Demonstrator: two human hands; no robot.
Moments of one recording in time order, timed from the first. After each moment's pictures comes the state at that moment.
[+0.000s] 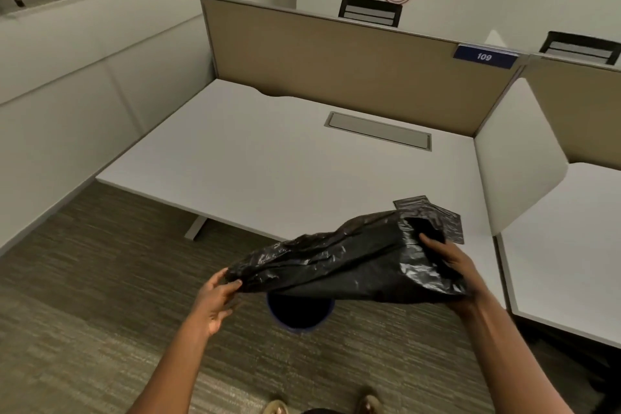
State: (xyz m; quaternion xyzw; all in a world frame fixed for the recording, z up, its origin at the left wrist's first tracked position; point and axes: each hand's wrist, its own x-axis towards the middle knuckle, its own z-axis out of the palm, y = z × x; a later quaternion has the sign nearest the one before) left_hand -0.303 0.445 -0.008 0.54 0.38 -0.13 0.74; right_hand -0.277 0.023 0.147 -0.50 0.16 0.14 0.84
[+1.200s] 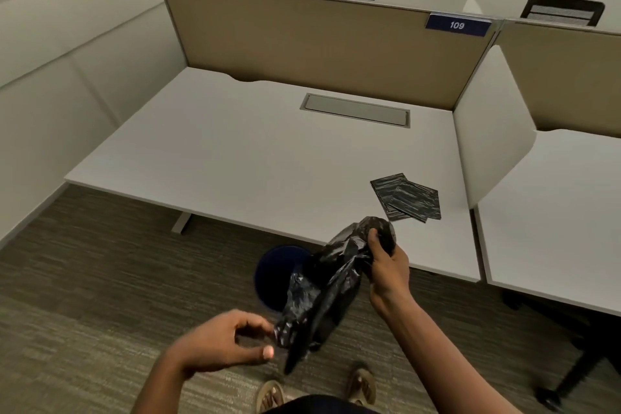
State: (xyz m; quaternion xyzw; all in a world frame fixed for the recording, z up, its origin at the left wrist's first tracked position) left_hand -0.376 0.356 0.118 0.78 -0.03 -0.42 0.47; right_hand -0.296 0.068 0.102 -0.52 0.31 -0.01 0.80
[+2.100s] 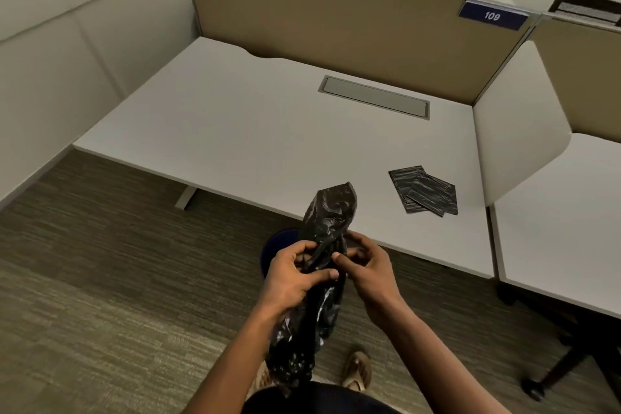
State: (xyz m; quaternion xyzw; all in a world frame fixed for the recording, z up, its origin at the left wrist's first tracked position) left_hand -0.327 0.308 0.067 0.72 0.06 -0.15 0.68; right_hand -0.325 0.137 0.098 -0.70 0.12 0.10 0.70
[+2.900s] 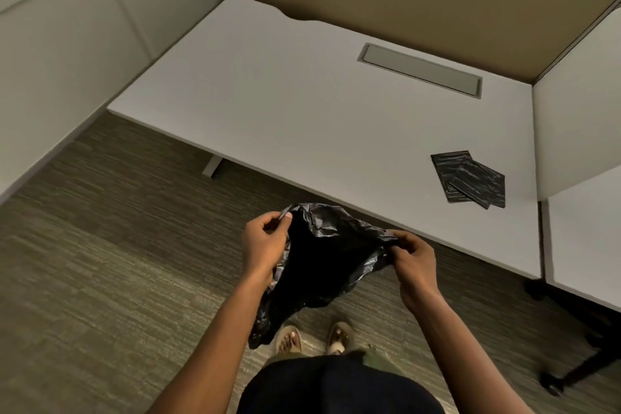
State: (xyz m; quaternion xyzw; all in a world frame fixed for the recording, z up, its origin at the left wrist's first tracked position) left_hand -0.299 0.394 0.038 0.72 0.30 0.01 0.63; right_hand -0.292 0.139 0.038 -0.74 0.26 0.06 0.61
